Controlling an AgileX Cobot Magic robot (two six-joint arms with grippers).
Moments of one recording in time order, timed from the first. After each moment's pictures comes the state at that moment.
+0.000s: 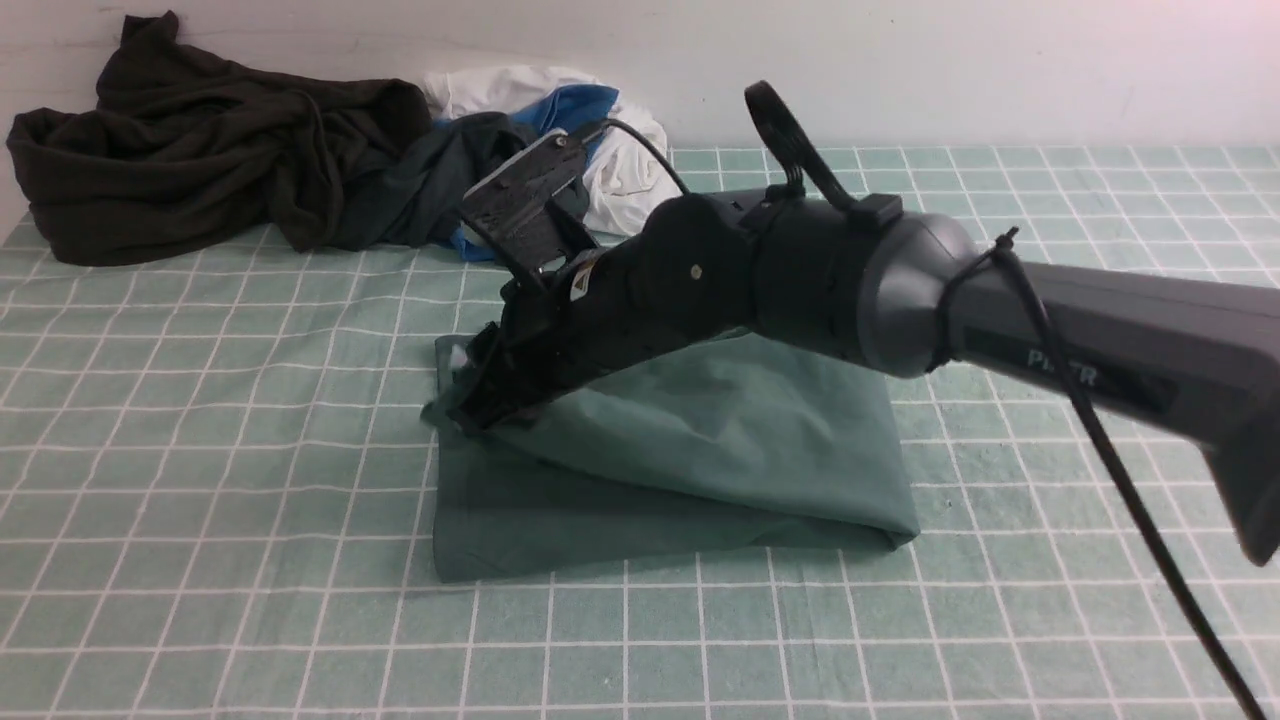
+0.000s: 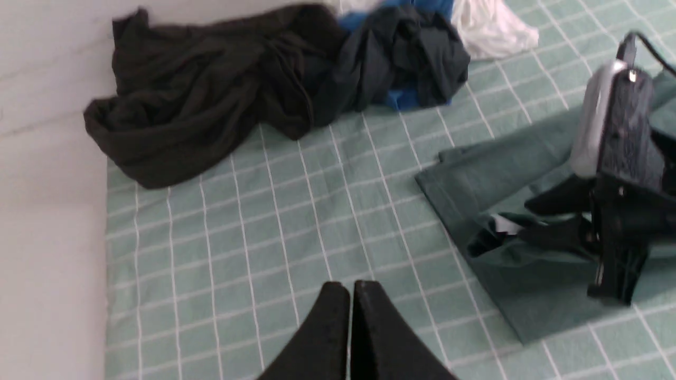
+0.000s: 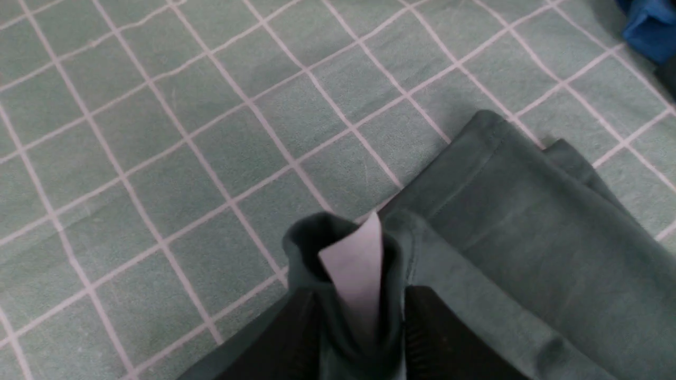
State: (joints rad) right arm 0.73 2.09 -1.72 0.37 0.55 -0.44; left arm -0.19 1.09 -1.59 0.12 1.27 0.13
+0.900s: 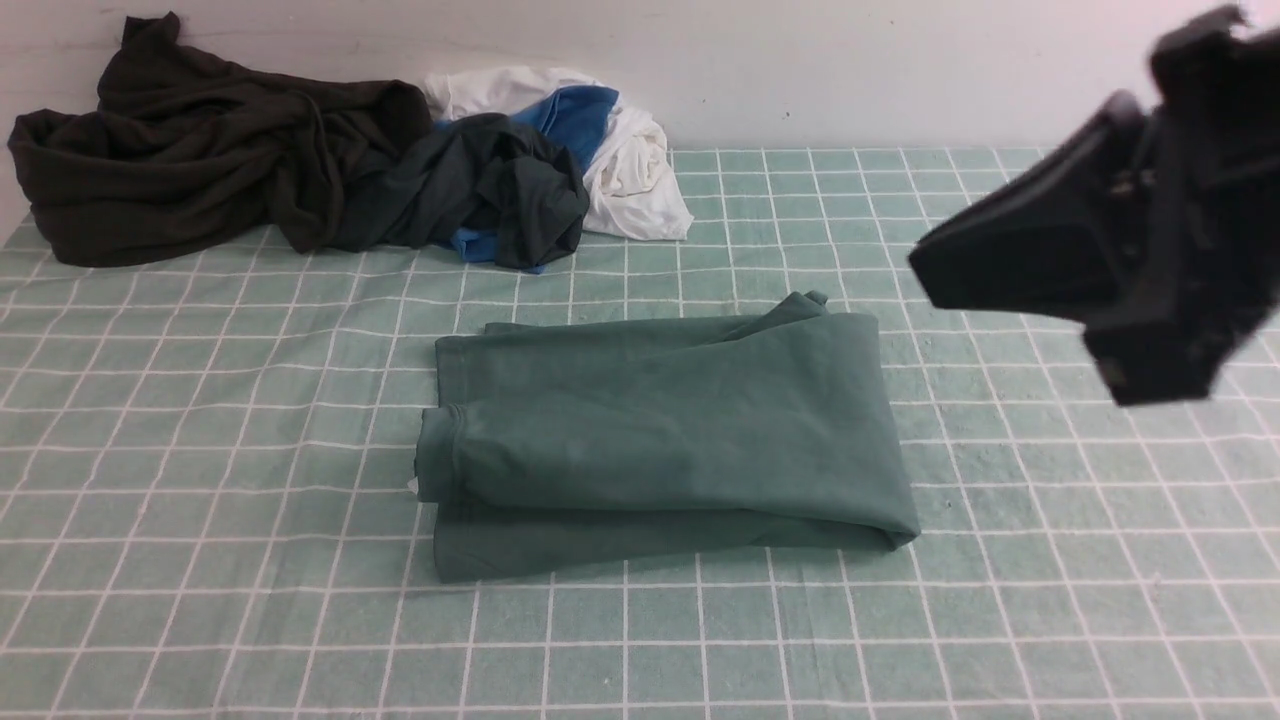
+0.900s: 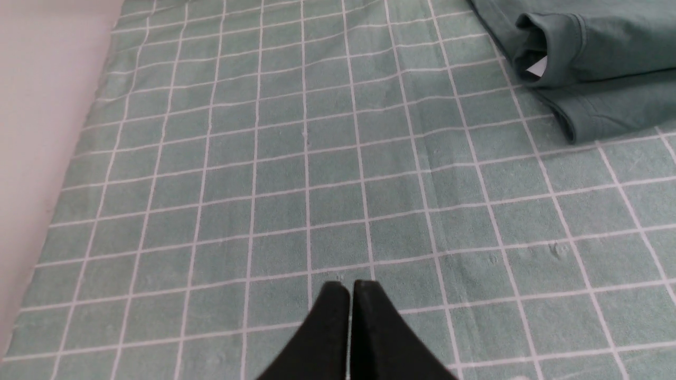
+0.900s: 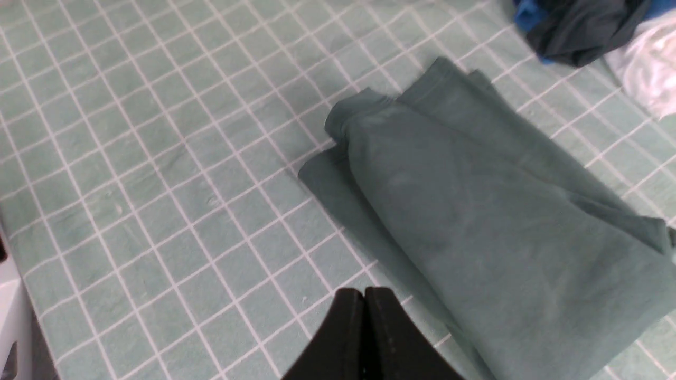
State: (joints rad) right arm 0.55 1.08 -1.29 0.37 1.04 -0.40; left arm -0.19 0.10 -0.56 0.22 1.11 -0.05
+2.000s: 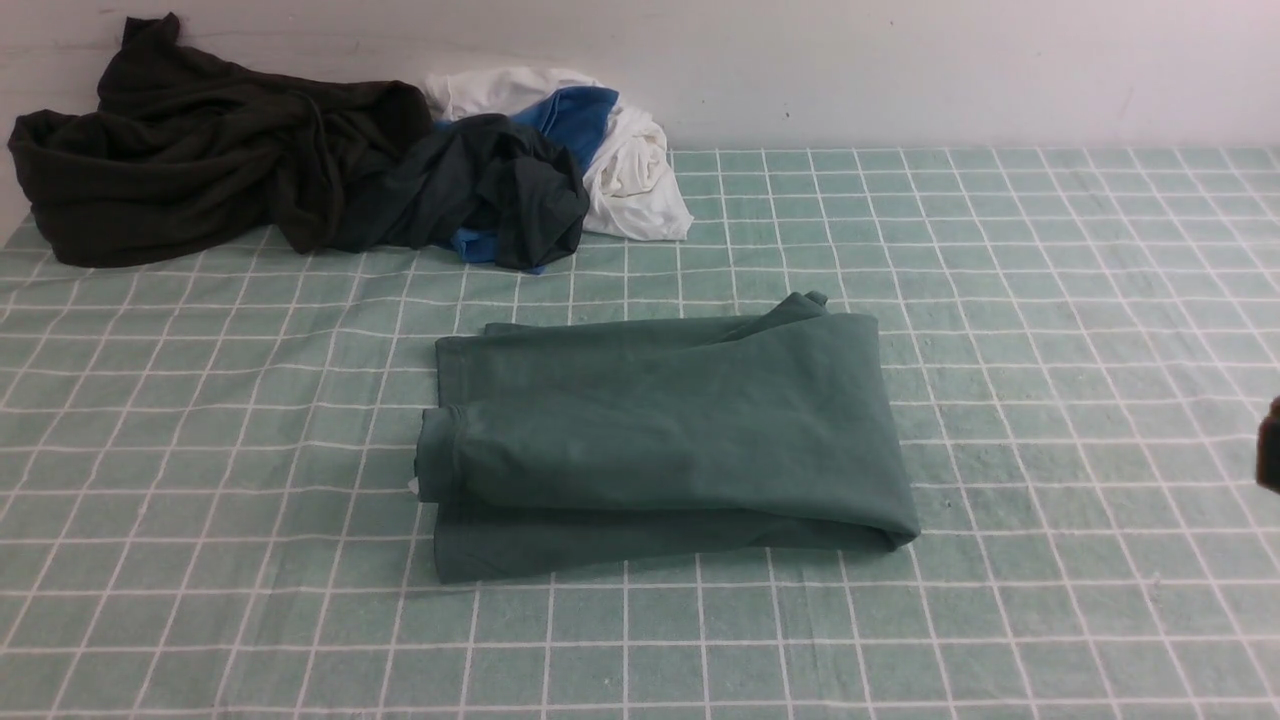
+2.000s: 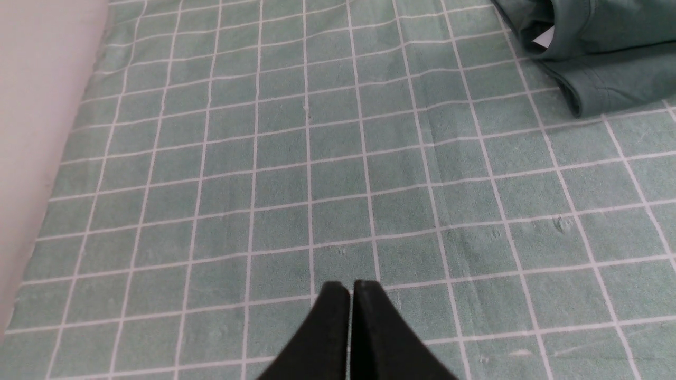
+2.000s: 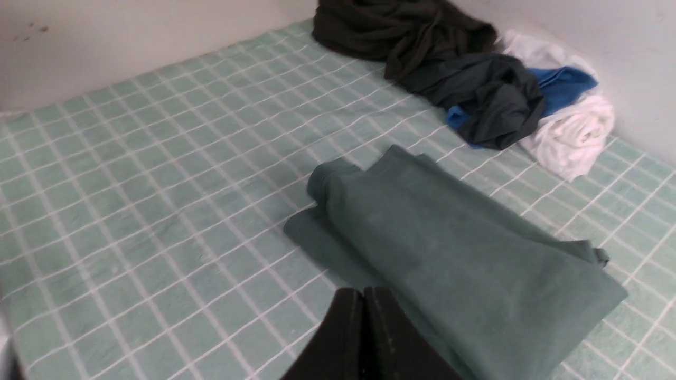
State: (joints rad) right arm 0.54 0.57 -0.85 0.31 0.77 -0.31; left arm -0.19 0.09 -0.56 0.22 1.16 -0.05
